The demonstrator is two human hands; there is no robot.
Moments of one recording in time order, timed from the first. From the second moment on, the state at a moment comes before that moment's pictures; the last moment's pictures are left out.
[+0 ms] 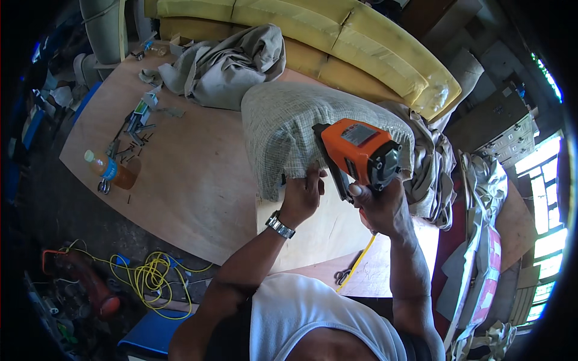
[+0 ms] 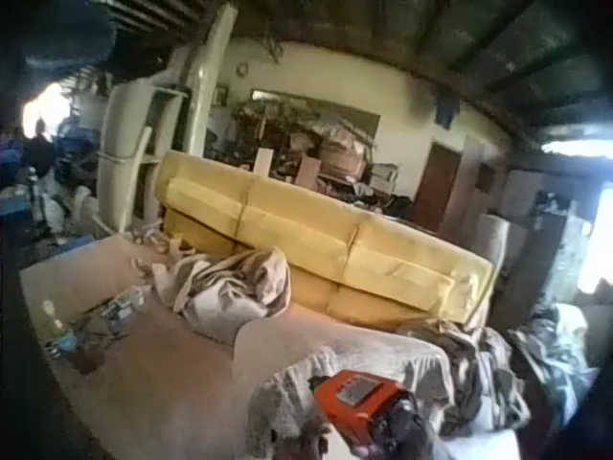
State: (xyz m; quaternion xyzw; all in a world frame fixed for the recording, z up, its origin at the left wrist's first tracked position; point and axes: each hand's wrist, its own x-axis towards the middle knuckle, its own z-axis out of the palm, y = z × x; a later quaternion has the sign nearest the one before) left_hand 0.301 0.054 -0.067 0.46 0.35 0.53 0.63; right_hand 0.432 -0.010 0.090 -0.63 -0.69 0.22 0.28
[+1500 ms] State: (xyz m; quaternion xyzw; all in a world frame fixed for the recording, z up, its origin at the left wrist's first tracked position) left_hand 0.212 0.172 -0.002 0.84 0.31 0.35 0.26; right_hand 0.461 -0.102 -0.001 -0.76 -0.49 0.32 0.27
